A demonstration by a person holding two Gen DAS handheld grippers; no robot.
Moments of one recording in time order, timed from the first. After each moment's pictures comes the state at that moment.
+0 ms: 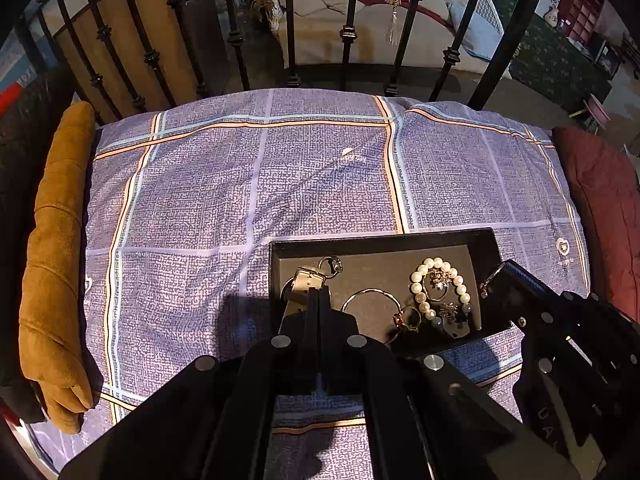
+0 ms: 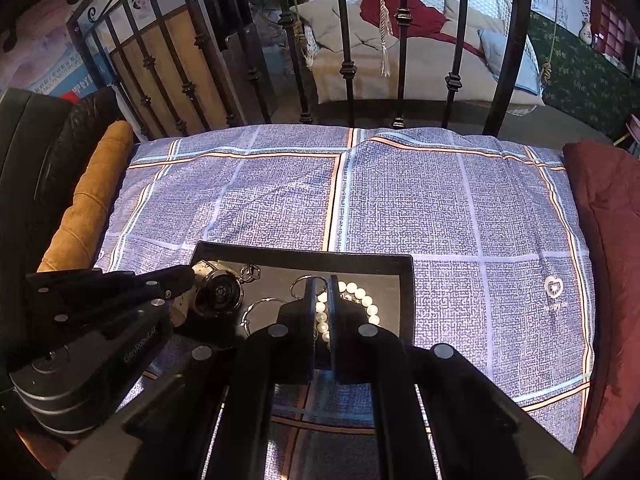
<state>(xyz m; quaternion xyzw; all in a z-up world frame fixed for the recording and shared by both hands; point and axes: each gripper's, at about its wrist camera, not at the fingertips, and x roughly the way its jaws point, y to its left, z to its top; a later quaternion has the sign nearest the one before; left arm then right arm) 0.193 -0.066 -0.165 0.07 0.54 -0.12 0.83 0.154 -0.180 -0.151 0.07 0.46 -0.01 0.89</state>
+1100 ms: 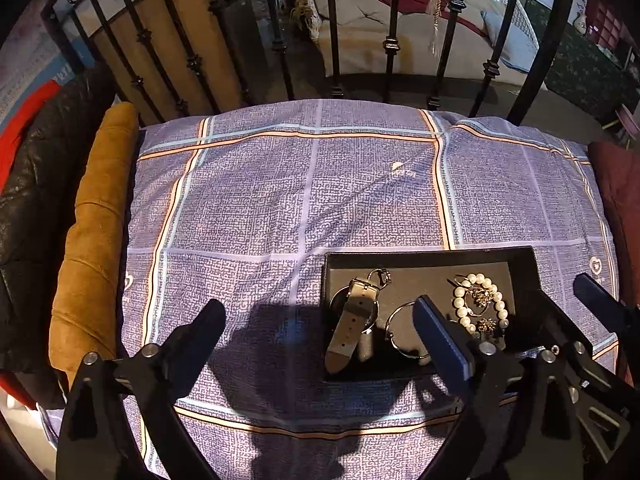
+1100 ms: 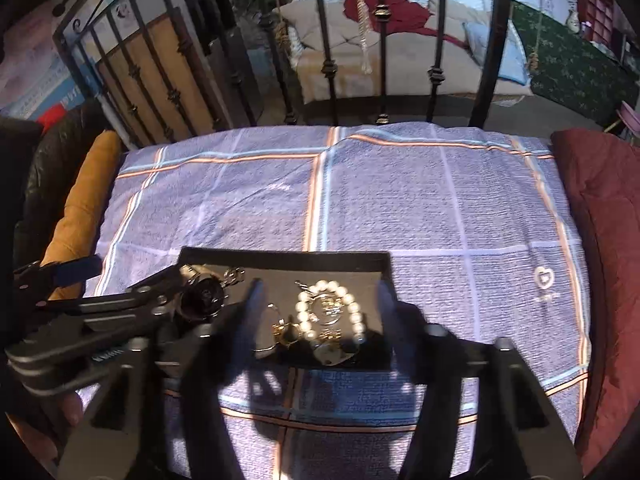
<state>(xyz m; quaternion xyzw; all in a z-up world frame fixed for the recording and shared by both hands) 0.197 -0.050 -0.158 0.08 0.53 -0.05 0.84 0.150 -0.196 -0.149 0.09 0.45 -0.03 0.89</state>
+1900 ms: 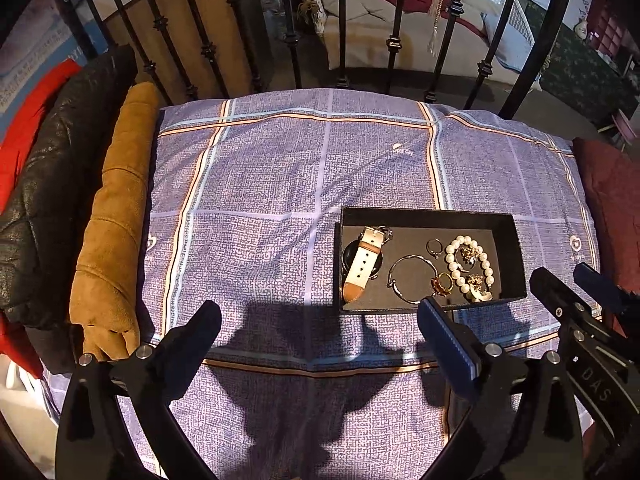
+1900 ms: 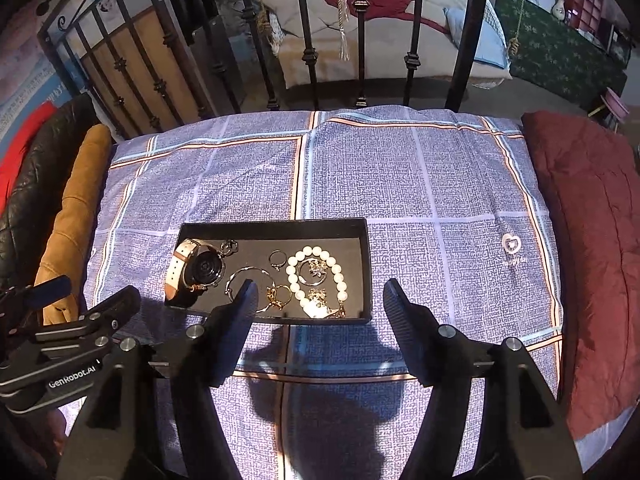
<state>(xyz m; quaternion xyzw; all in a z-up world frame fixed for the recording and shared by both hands) 0.154 -0.026 -0.134 0.07 0.54 -0.05 0.84 0.123 -0.190 -0.131 0.09 0.49 -0.06 0.86</state>
